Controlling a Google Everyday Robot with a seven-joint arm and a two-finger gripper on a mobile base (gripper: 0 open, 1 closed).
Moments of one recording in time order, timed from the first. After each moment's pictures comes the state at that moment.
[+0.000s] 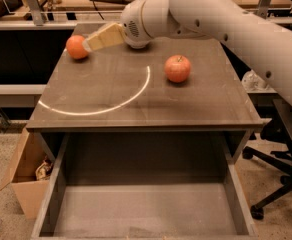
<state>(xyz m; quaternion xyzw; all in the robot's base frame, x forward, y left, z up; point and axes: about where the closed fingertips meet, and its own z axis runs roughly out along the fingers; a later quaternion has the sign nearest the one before) 0.687 0.088 0.990 -0.42 0.70 0.22 0.53</state>
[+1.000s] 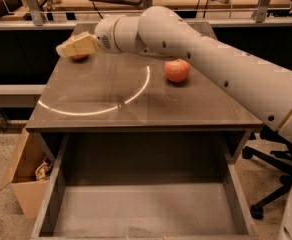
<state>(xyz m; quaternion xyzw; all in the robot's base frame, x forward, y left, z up) 0.707 0.168 0.964 -0.40 0.66 0.29 0.57</state>
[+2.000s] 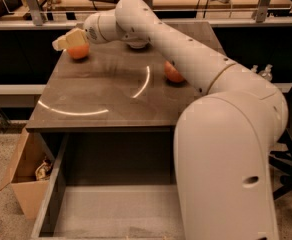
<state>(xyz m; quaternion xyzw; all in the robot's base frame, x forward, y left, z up) 0.808 0.219 0.918 -0.41 0.70 0.29 0.51</state>
